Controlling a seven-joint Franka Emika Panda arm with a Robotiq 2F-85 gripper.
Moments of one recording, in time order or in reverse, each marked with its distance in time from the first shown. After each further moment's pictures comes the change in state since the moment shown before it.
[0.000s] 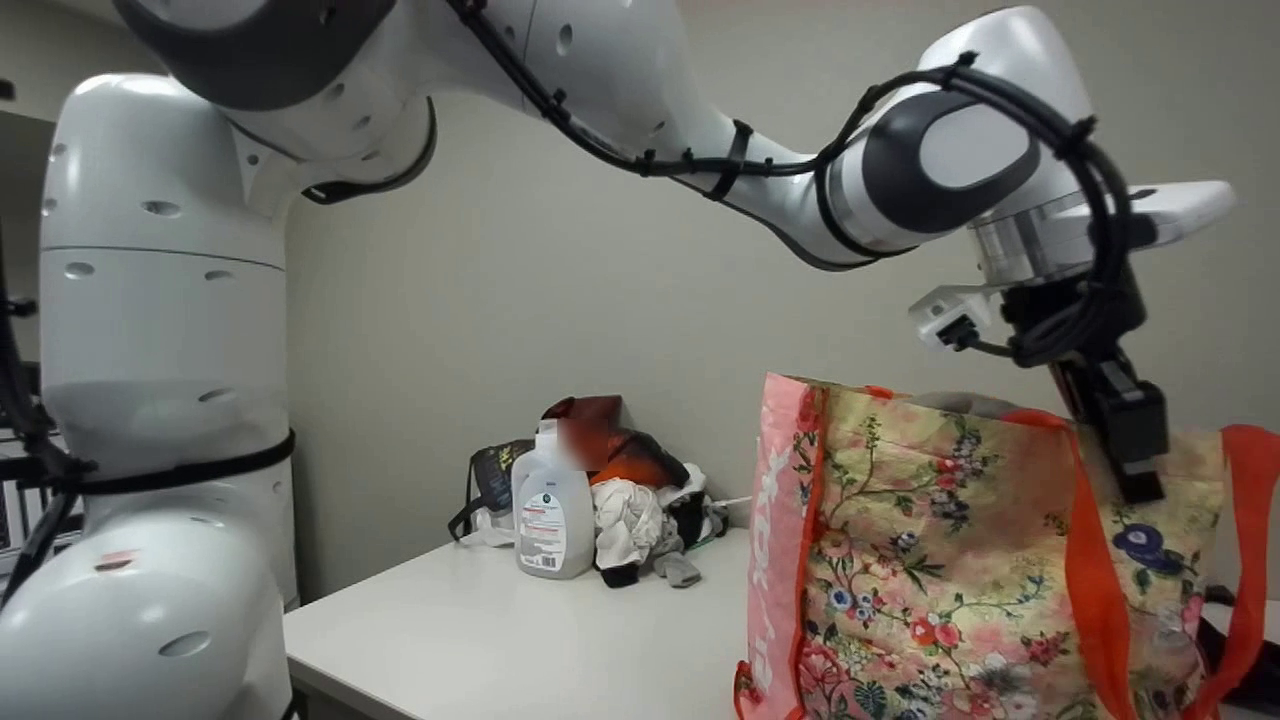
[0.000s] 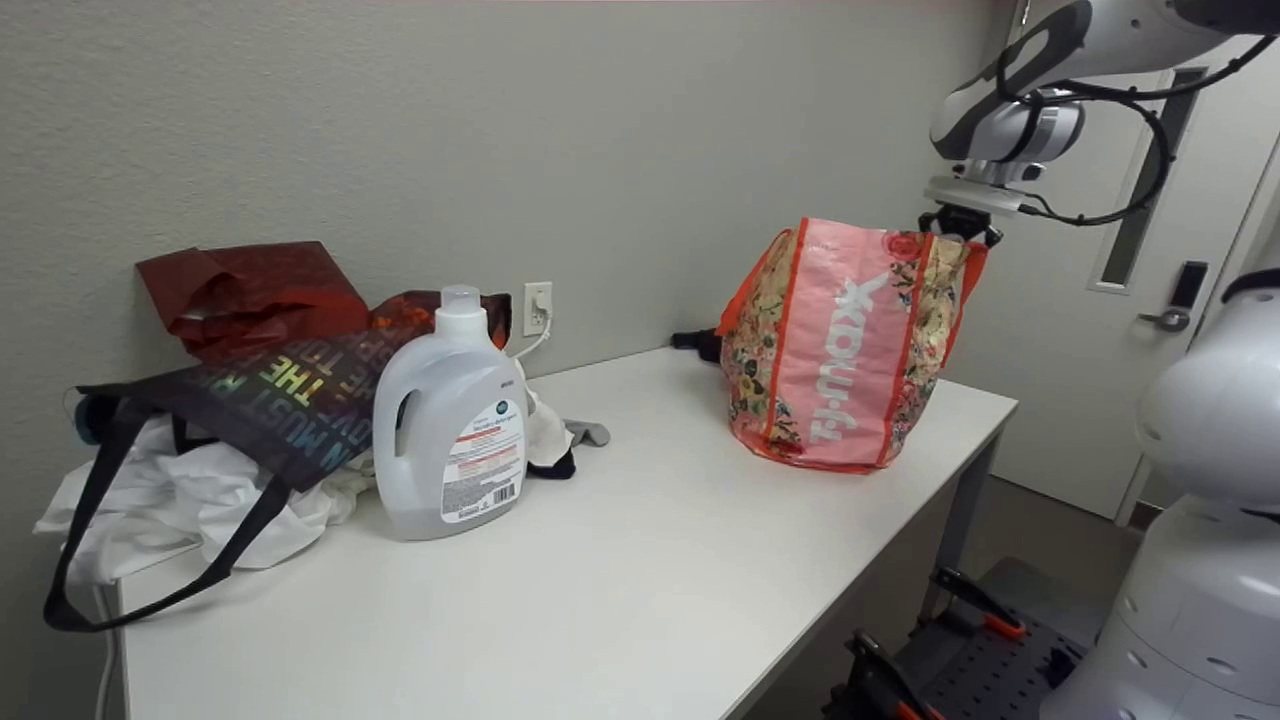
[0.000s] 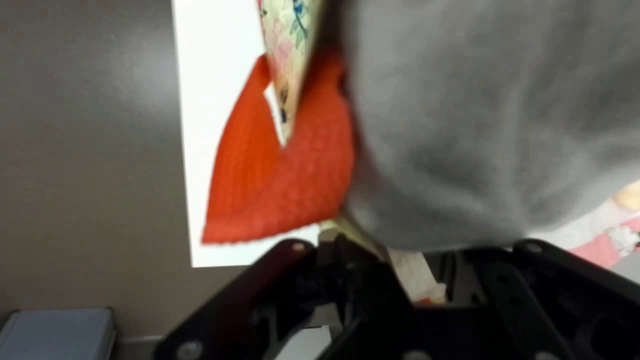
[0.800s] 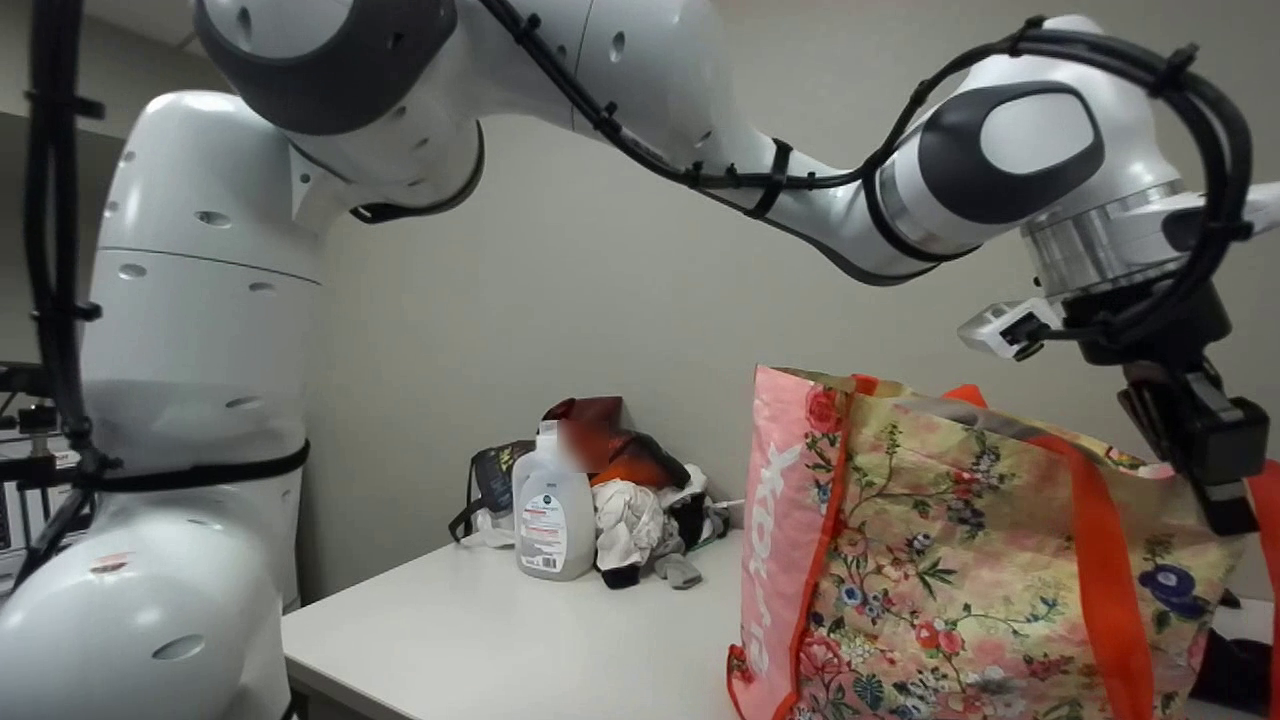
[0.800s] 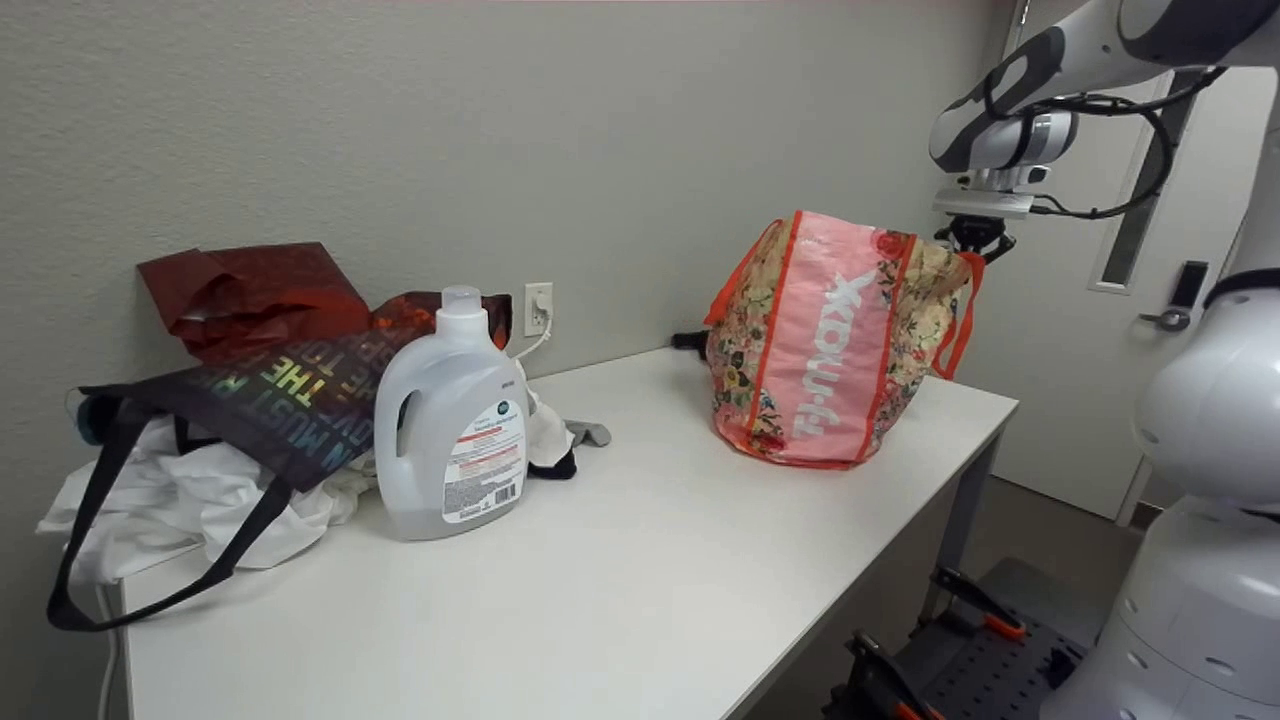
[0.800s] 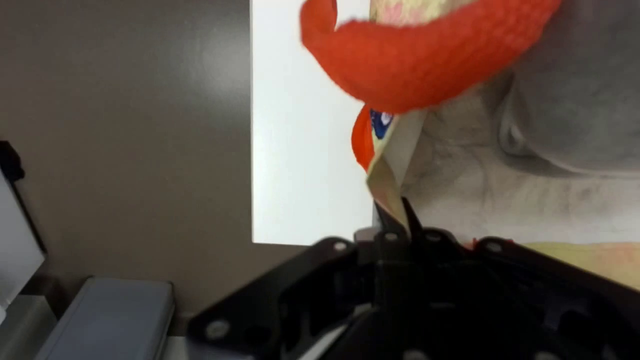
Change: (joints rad) arm -0.019 0.114 -0.049 0.122 -0.085 -0.090 -0.001
